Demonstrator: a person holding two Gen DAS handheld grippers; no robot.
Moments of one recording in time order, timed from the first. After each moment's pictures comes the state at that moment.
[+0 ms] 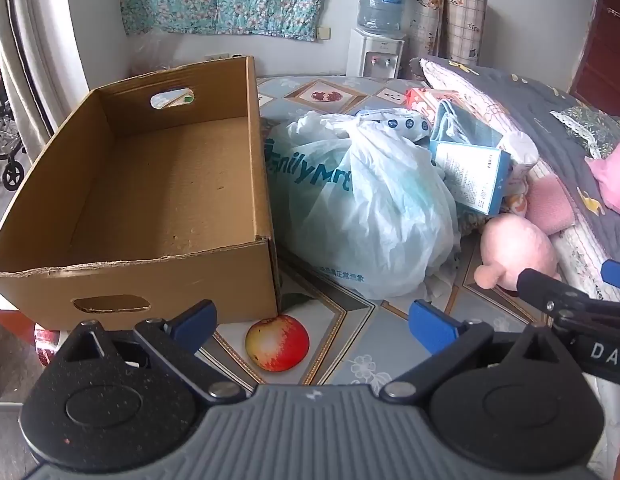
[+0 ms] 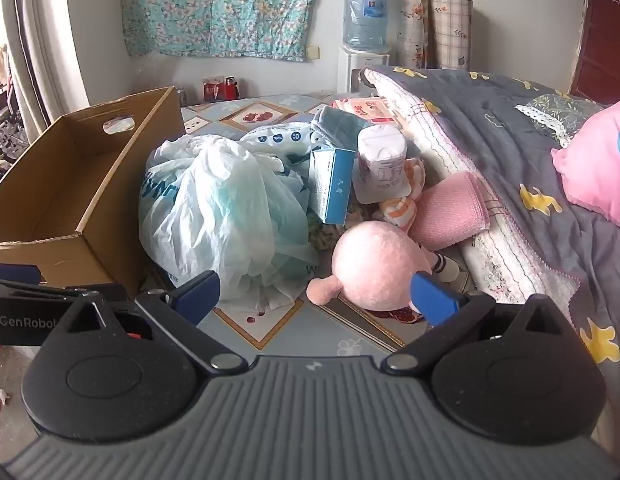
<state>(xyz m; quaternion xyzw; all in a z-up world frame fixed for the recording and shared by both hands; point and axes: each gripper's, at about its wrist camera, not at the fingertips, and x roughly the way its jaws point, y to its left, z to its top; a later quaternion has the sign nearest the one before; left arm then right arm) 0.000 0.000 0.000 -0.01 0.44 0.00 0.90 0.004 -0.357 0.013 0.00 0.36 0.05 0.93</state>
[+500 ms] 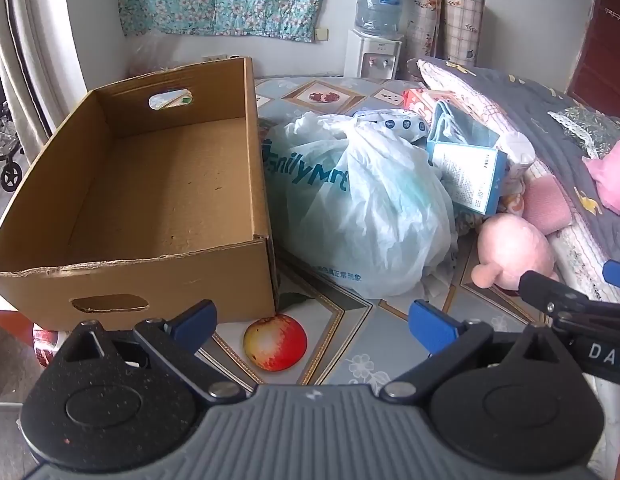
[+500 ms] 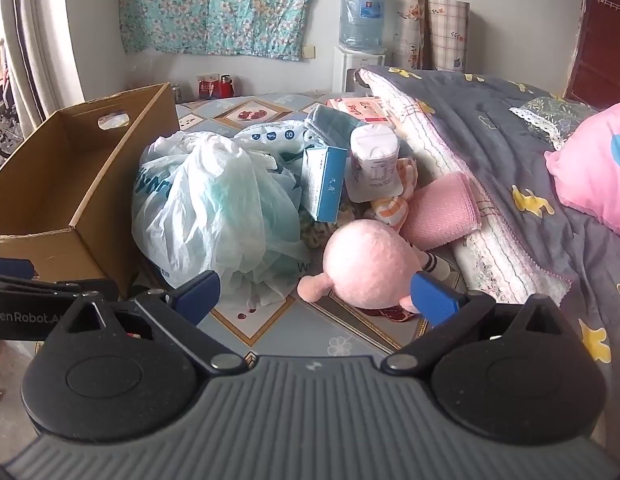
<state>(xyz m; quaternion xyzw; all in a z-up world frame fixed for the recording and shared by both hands) -0.002 0.000 0.002 -0.01 0.44 0.00 0.90 0.002 -0.361 0.013 -0.01 0.36 0.04 0.93</state>
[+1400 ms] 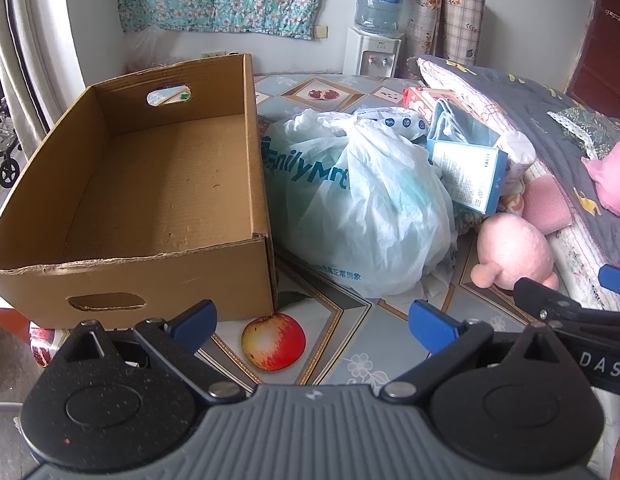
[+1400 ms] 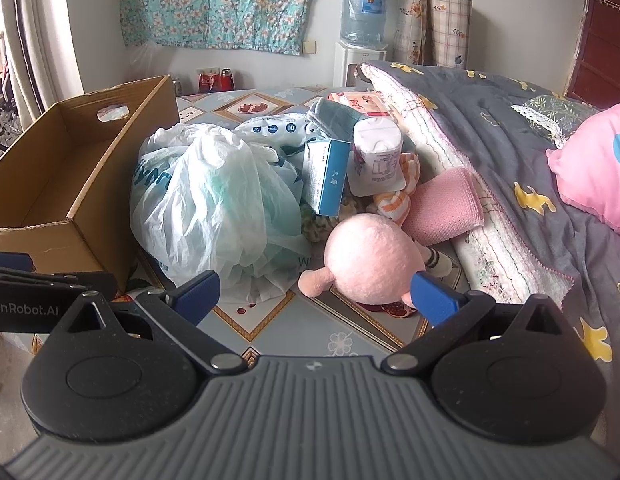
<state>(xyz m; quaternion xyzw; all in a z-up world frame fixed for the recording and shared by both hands) -0.001 0.000 -0.001 -0.01 0.44 -0.01 0.90 0.003 -0.354 0.007 -0.02 0.37 0.04 0.93</state>
